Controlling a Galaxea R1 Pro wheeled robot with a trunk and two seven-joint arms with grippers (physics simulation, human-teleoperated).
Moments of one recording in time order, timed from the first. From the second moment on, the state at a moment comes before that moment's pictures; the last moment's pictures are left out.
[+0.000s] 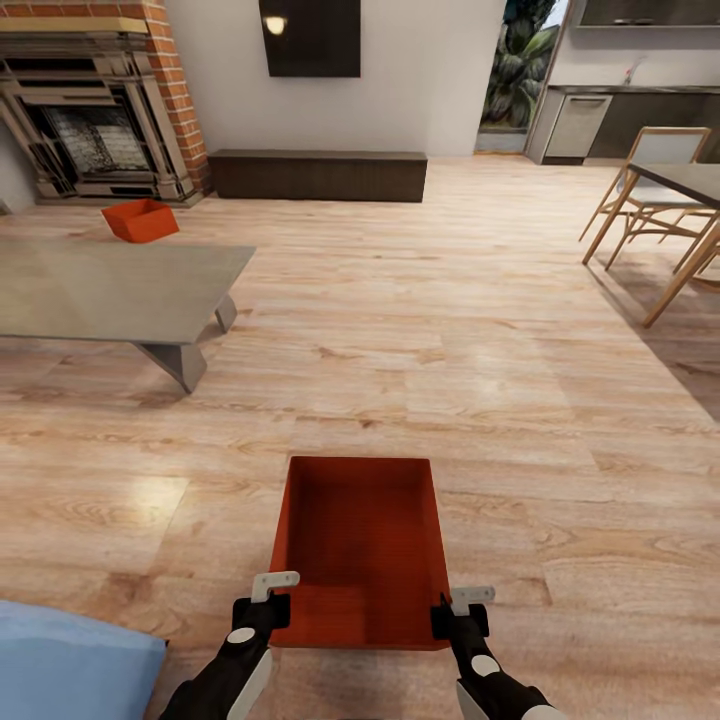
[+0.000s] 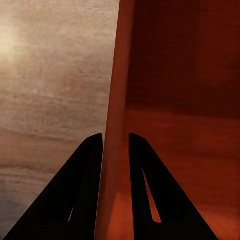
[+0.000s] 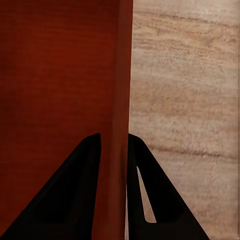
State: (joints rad) left arm -0.44 -0.10 -0.15 -0.57 0.13 0.04 0.26; right arm -0.56 0.10 0.08 -0.16 0.06 -0.37 -0.19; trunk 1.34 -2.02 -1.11
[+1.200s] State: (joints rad) left arm -0.44 -0.10 -0.15 -0.57 0.13 0.04 0.26; right arm -0.56 0.10 0.08 -0.16 0.05 -0.37 -0.19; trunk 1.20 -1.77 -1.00
